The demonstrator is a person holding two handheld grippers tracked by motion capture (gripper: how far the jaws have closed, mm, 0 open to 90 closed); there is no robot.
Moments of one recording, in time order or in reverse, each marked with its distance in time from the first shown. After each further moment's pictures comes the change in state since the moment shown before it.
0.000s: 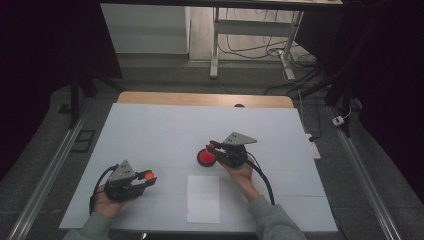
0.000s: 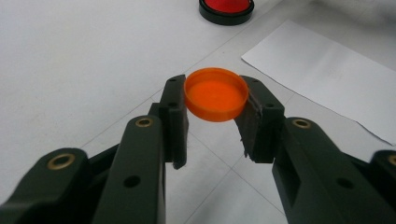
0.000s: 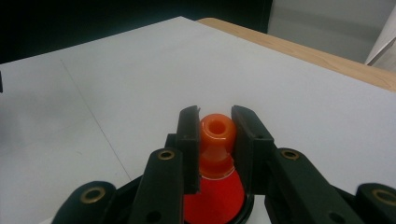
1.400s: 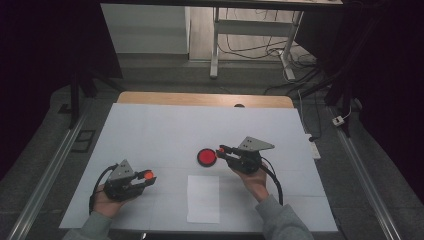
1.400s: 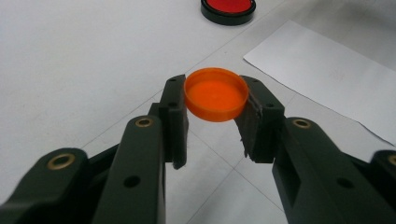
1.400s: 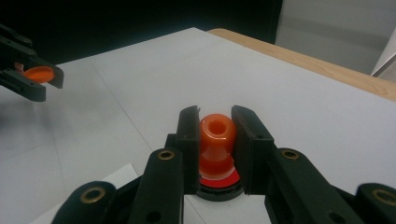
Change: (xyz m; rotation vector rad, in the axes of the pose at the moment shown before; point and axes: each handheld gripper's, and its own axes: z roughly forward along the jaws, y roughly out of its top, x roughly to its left) left arm 0.002 0.000 0.000 -0.002 -0.001 -0.006; right arm 0.002 0.002 -0.051 -0.032 0.043 -0.005
